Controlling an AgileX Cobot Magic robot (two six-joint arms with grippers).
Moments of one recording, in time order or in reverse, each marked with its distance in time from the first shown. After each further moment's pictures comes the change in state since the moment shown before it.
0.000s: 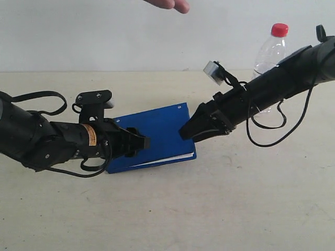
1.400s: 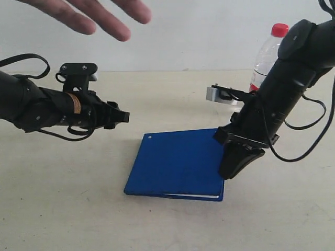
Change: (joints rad) left arm 0.141 0.007 -0.176 0.126 0.200 0.052; right arm 0.095 -0.258 0.152 -0.552 0.011 0.531
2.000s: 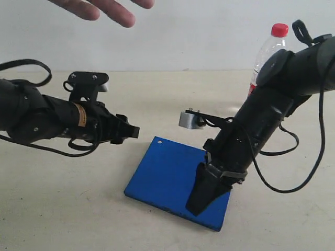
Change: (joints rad) left arm -0.111 -0.121 0.101 0.004 0.091 -0.053; right arm 0.113 0.010 0.122 0.203 0.007 -0.400
